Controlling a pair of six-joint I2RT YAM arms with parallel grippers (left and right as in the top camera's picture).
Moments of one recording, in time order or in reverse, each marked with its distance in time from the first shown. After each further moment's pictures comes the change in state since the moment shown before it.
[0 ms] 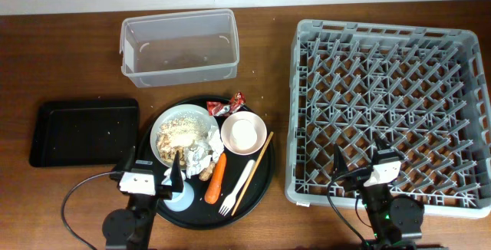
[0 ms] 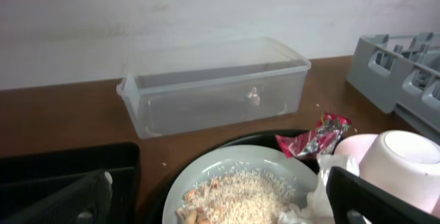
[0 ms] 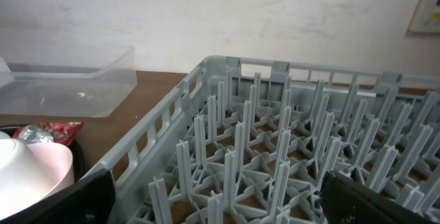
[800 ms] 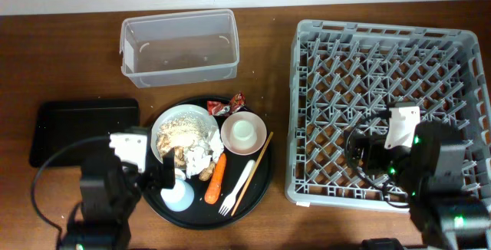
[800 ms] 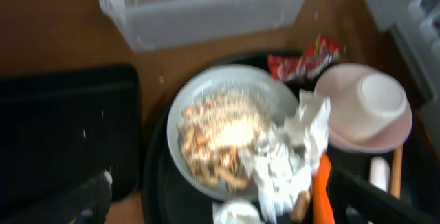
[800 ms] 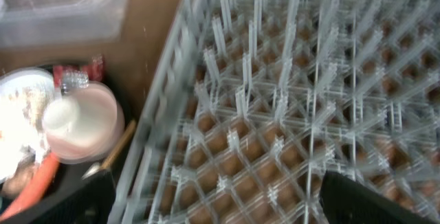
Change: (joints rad) left arm 0.000 0.630 0.699 -0.655 -0.002 0.007; right arm 0.003 0.782 0.966 -0.856 -0.005 0.047
